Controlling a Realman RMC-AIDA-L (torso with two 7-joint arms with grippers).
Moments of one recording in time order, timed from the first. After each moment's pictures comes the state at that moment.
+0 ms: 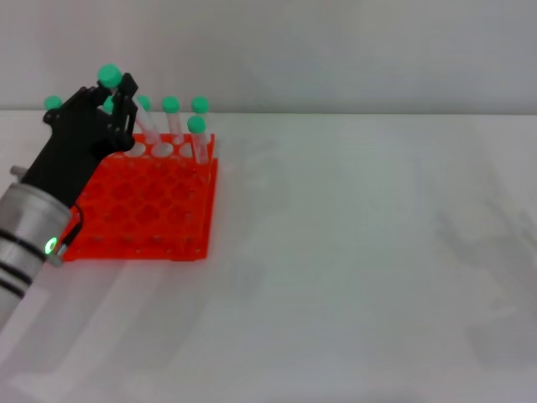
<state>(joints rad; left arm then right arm) -0.48 -2.08 -1.47 -0.31 -0.01 -1.16 2.67 0.34 2.01 -0.69 -0.16 2.17 1.39 -2.58</state>
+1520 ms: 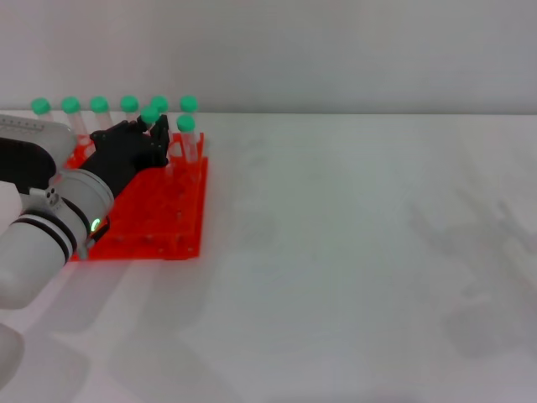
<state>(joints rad) -0.65 -2.09 -1.46 -0.27 -0.02 -0.69 2.70 0.39 2.02 -0.70 -0.16 2.17 1.40 -2.60</state>
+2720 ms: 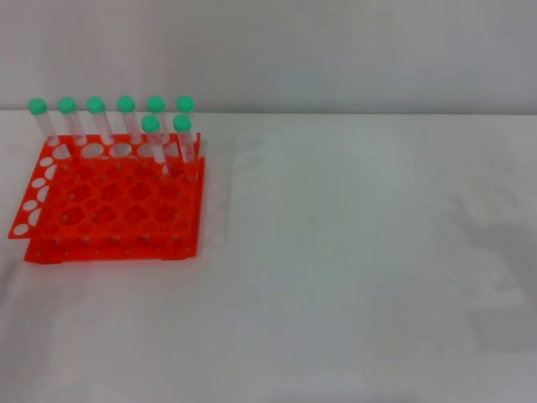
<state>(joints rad) -0.20 -2.09 -1.46 -0.16 -0.34 -1.30 2.68 0.38 2.02 -0.57 -0.16 2.18 1.36 -2.64</state>
